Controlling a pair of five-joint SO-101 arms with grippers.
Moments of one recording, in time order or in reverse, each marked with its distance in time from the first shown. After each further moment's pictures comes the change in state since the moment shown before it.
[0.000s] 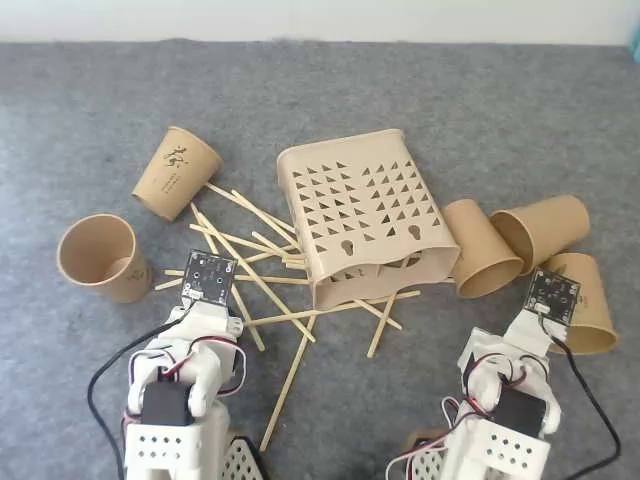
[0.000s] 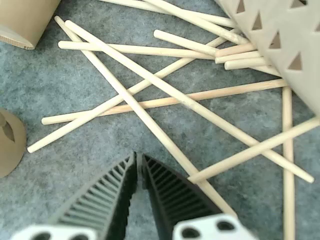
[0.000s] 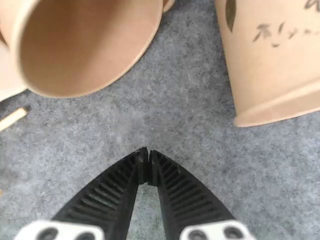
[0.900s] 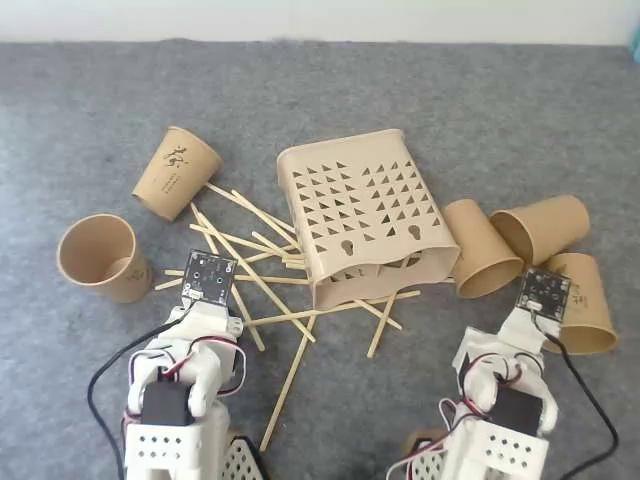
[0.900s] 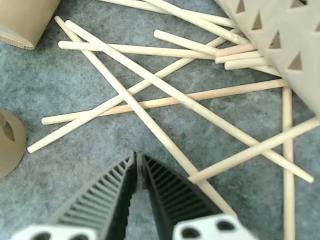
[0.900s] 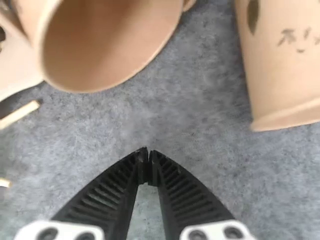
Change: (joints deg) left arm 0.0 0.0 0.0 0.0 0.0; right arm -3.1 0.0 0.0 0.0 0.0
